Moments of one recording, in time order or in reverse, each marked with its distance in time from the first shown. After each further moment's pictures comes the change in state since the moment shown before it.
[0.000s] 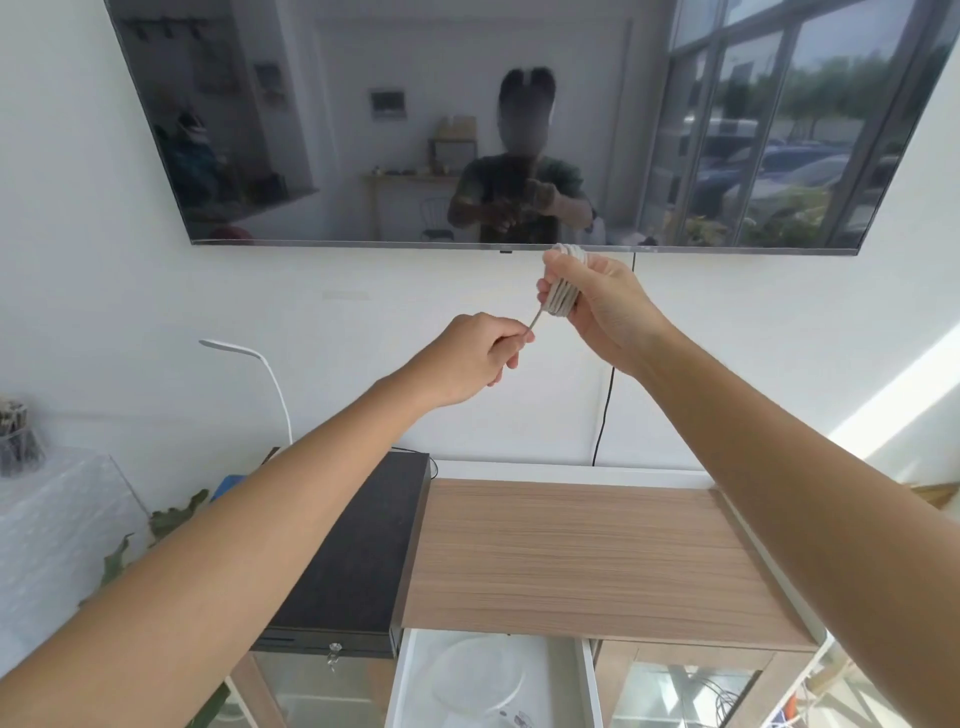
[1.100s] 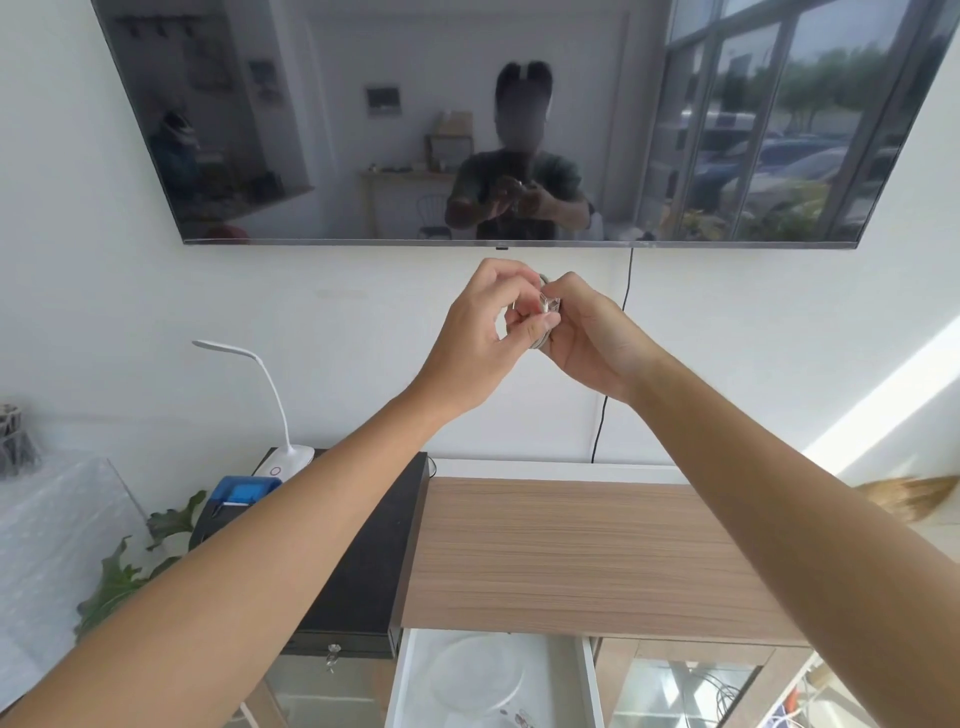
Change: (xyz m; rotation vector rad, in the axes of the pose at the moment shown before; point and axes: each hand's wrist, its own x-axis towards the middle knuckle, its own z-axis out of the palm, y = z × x) left_hand -0.007 0.033 0.006 -0.282 0.370 0.234; right_hand -0.017 0.013 0.007 0.244 -0.224 0.165
